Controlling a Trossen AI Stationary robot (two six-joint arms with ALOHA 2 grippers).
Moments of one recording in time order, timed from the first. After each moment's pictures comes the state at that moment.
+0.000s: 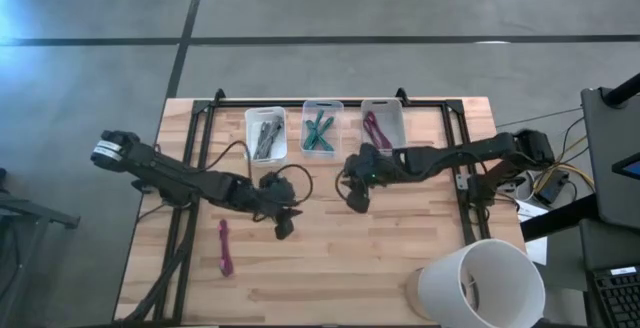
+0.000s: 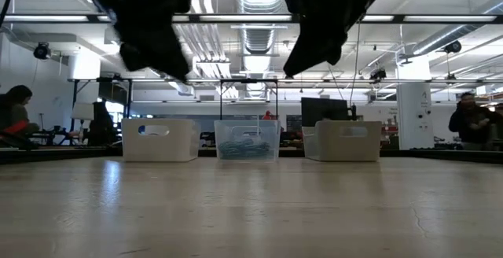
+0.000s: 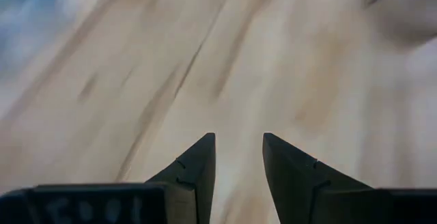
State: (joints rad) left arm -0.27 1.34 0.85 -0.27 -0.27 -0.60; right arm 0.03 1.52 1.07 -0.36 0.17 0.28
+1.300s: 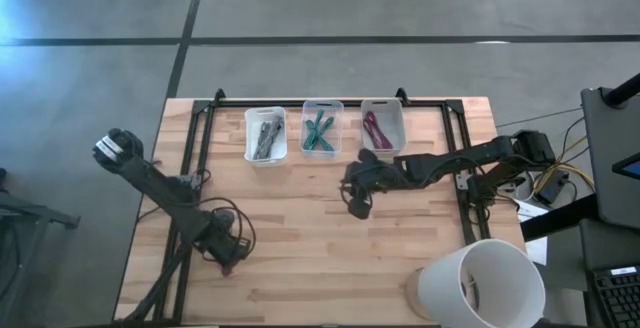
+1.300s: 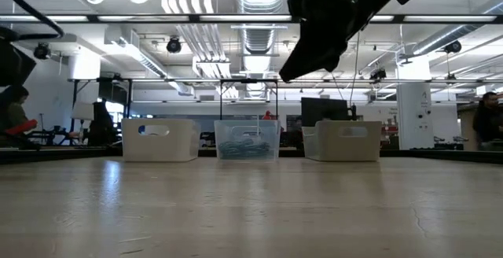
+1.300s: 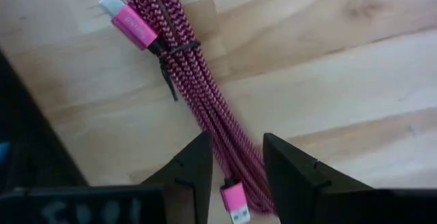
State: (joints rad) left arm -0.73 1.35 0.73 -0.84 0.08 -2.05; right arm 0.07 1.52 0.96 -0.19 0.18 0.25
